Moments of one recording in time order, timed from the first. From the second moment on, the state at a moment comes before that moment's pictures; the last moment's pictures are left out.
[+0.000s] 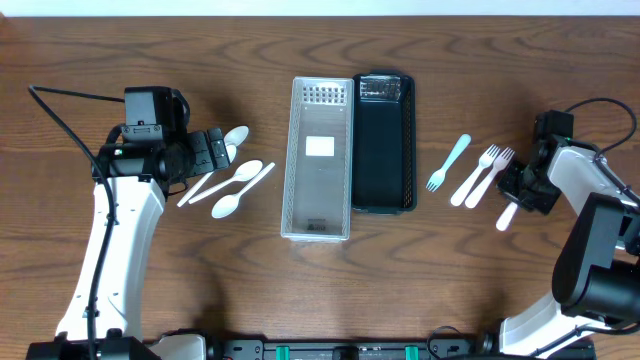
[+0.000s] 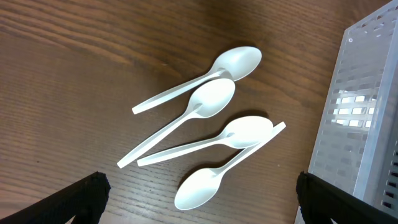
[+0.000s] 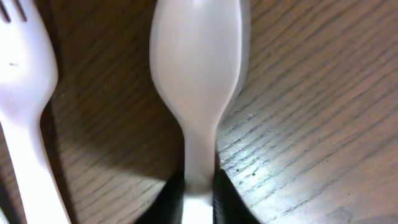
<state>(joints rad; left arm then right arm) 0.04 1.40 1.14 -0.82 0.04 -0.20 -0.25 1.83 1.05 -0.71 0.12 0.40</state>
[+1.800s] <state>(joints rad) 0.04 1.40 1.14 -0.82 0.05 -0.20 -0.04 1.53 1.17 -0.84 0.21 0.43</state>
